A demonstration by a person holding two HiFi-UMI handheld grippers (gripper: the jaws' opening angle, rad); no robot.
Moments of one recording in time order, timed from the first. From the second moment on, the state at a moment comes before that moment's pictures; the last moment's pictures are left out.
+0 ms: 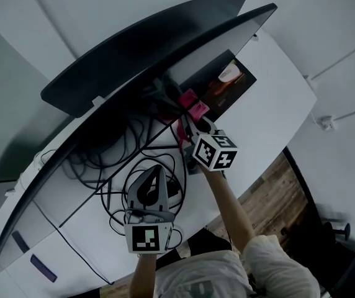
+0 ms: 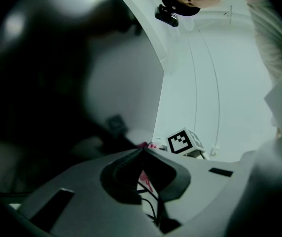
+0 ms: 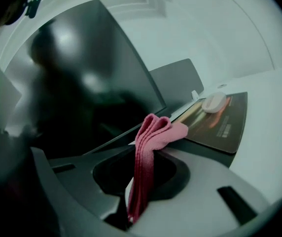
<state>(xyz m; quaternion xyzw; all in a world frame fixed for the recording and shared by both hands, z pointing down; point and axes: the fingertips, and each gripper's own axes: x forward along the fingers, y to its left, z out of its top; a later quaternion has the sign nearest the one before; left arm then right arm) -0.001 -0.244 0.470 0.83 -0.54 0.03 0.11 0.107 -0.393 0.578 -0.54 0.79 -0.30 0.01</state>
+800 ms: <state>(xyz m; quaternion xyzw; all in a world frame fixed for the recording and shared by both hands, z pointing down) -0.060 -0.194 0.471 0.79 -0.59 0.00 0.12 -0.023 -0.296 0.575 -0.39 0.90 -0.07 -0.19</state>
